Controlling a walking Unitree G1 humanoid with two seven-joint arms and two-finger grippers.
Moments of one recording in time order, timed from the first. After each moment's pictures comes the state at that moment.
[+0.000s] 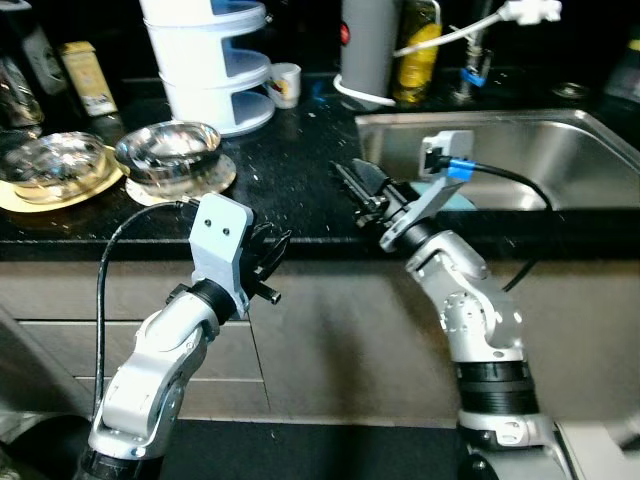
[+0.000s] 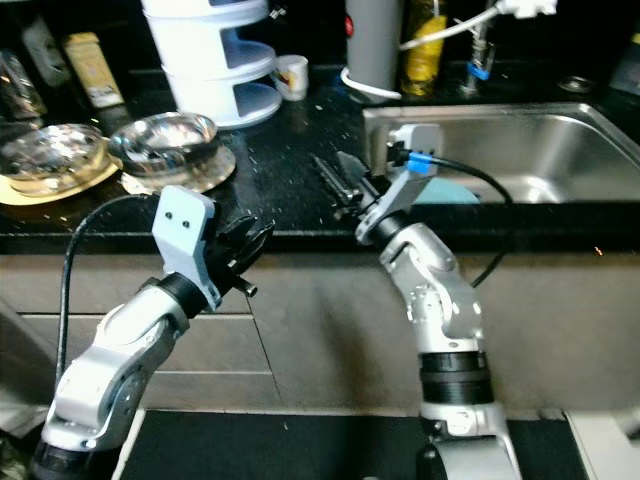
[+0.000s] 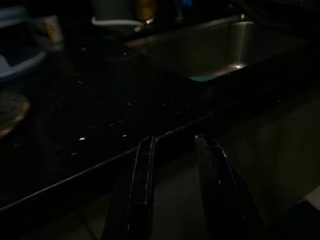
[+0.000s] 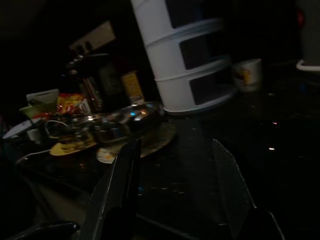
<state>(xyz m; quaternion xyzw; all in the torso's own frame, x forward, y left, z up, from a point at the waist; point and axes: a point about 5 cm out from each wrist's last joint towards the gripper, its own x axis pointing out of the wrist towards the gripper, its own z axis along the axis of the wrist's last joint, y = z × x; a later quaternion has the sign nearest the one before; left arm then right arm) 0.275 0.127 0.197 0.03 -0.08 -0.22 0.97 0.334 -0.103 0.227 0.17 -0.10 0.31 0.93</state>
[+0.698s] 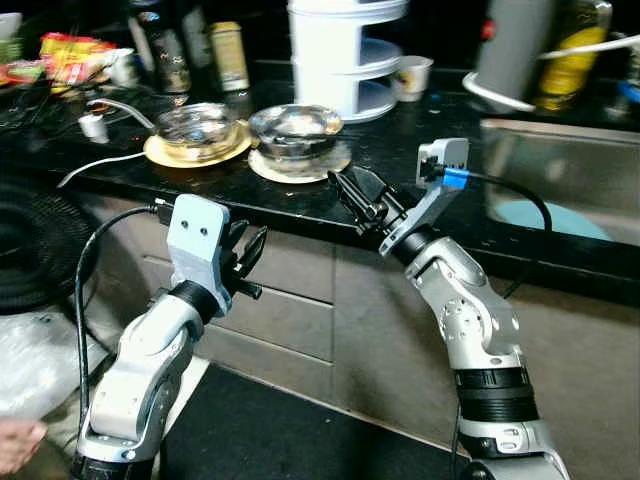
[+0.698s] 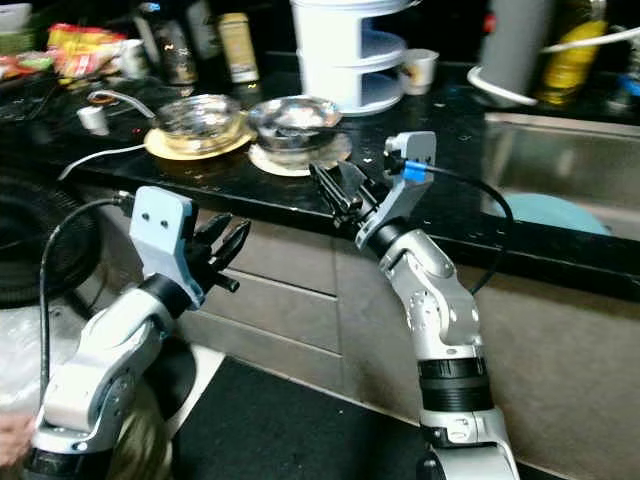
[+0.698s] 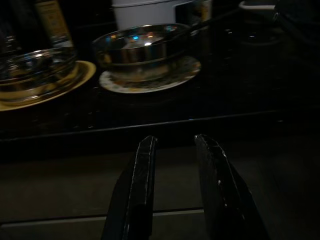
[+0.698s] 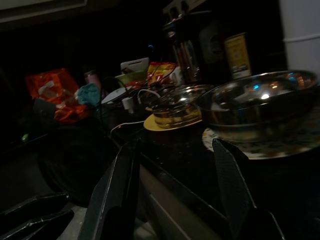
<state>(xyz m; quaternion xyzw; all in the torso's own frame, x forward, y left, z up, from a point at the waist) 0.278 0.142 0.203 0.03 -0.10 -0.17 0.98 0.334 -0.105 0.230 0.16 -0.10 0.31 0.93</state>
